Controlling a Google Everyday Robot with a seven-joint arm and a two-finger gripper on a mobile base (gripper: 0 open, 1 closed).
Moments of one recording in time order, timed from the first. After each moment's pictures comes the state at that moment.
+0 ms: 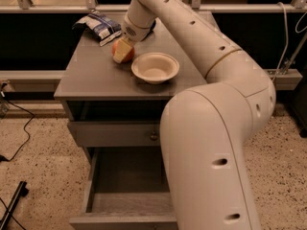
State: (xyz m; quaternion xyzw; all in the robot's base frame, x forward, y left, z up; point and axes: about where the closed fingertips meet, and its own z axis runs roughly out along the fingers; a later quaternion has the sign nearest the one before) arm 0.789 0.092 0.853 -0.54 0.79 0.09 0.26
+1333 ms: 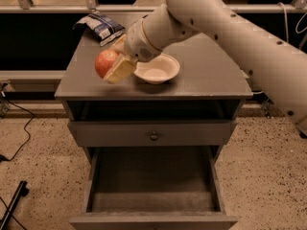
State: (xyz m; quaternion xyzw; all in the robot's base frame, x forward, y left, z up) arm 0.616 0.105 0.911 -0.67 0.60 0.21 0.38
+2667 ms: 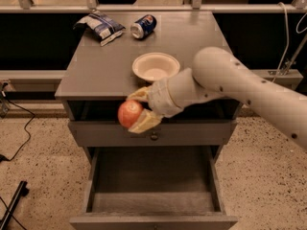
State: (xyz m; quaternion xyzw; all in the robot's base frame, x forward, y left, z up) arm 0.539 0.055 0.802 -0.72 0.55 0.18 0.39
